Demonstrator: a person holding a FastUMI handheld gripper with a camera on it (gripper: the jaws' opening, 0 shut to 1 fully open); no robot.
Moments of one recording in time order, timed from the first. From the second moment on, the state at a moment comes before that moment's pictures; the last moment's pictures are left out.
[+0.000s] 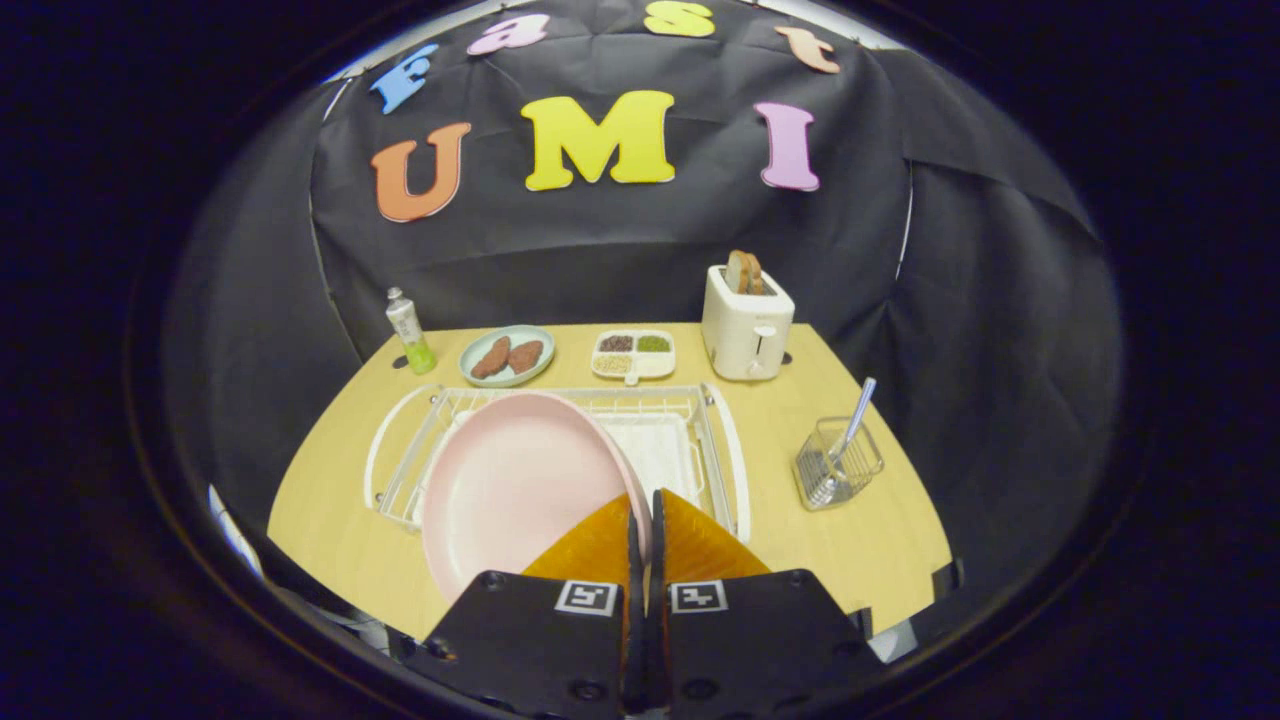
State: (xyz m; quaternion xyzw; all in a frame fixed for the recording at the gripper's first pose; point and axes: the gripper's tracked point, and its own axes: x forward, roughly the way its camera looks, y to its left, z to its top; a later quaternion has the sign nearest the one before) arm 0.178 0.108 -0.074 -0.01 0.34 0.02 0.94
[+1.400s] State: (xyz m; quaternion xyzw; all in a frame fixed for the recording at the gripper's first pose) arm 0.192 -0.046 -0.131 0.01 0.08 -0.07 0.99
